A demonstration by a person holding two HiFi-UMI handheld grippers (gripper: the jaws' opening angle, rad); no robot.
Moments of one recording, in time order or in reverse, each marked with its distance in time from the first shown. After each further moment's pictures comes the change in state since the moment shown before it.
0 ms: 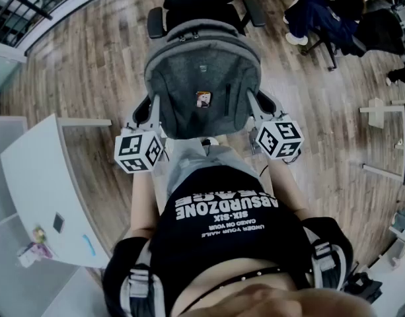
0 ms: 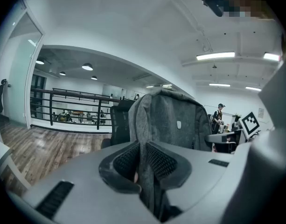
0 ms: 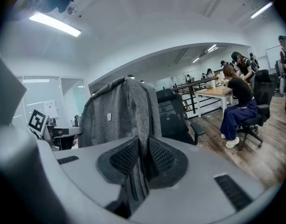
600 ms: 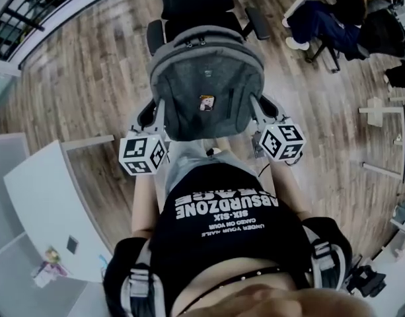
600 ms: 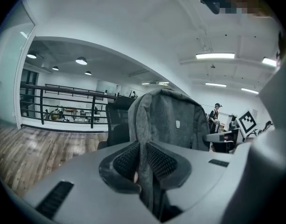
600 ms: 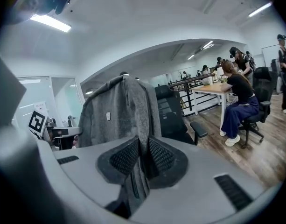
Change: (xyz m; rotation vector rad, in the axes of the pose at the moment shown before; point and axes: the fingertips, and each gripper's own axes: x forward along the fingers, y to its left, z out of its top) left arm 0.095 0.070 0.034 0.004 0.038 -0.078; right arm 0.105 -0.013 0.032 0.034 0.035 -0.058
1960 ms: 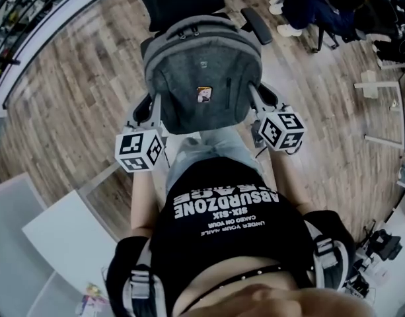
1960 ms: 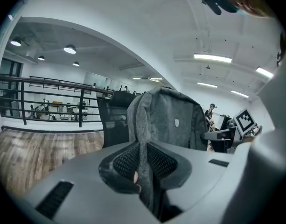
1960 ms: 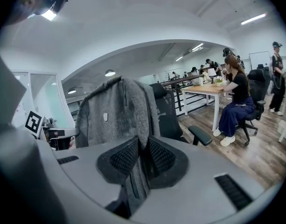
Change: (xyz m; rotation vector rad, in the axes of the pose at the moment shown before) left arm 0.146 0.130 0.061 0.013 0.069 -0.160; right arm 0.162 -0.001 0.058 0.051 0.000 -0.177
